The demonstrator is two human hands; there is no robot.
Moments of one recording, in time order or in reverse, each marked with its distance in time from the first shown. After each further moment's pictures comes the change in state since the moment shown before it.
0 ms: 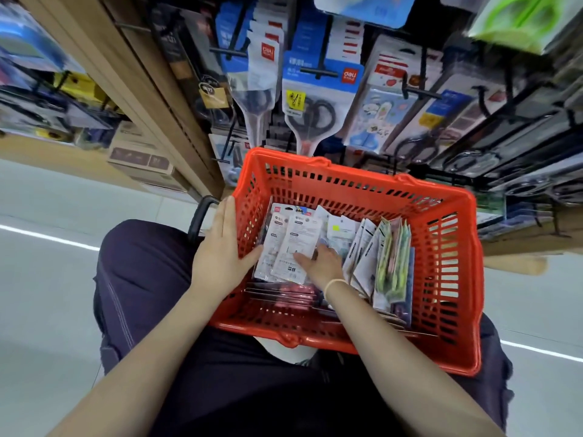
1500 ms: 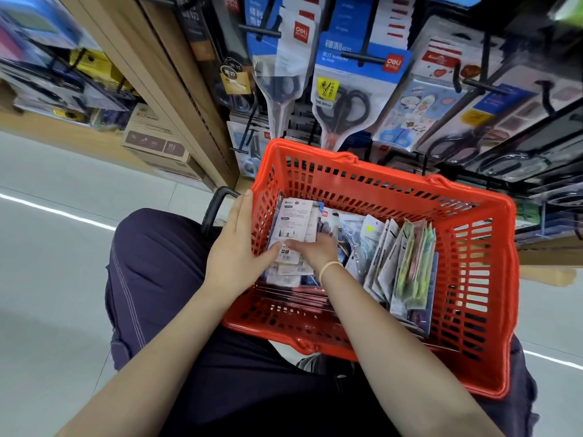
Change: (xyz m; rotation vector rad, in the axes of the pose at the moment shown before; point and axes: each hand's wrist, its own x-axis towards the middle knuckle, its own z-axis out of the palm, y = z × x) left_hand 0.002 0.001 -0.003 -0.134 0.020 -0.044; right_hand 0.021 -0.046 0.021 0.433 0.021 0.113
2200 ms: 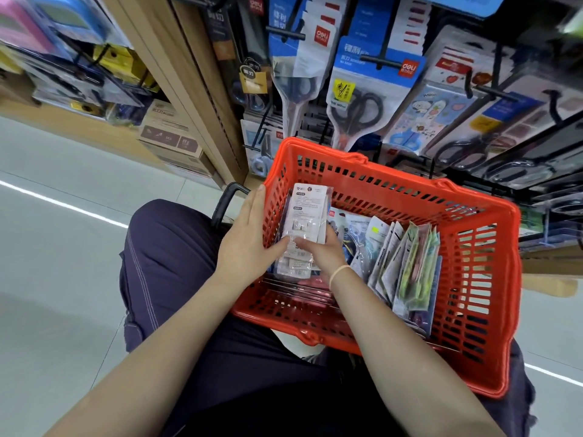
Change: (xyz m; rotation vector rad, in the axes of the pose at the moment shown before) left_hand 0.001 -0.001 0.000 0.001 -0.009 0.016; right_hand -0.018 0.002 -0.003 0.374 -0.144 -0.111
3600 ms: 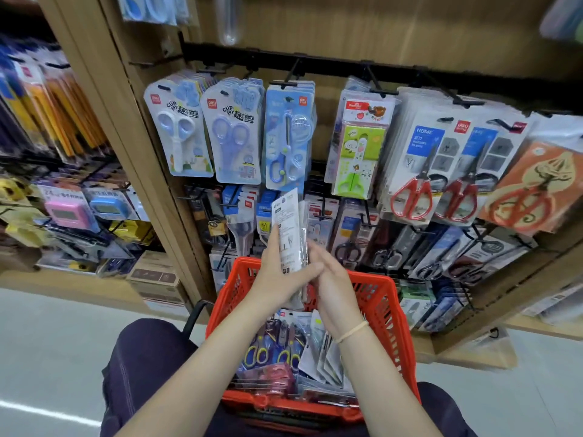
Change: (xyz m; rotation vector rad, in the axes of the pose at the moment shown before) left_hand -0.039 0.221 -0.093 -0.772 -0.127 0.145; right_hand -0.215 -0.167 -0.068 0.214 -0.027 -0.624
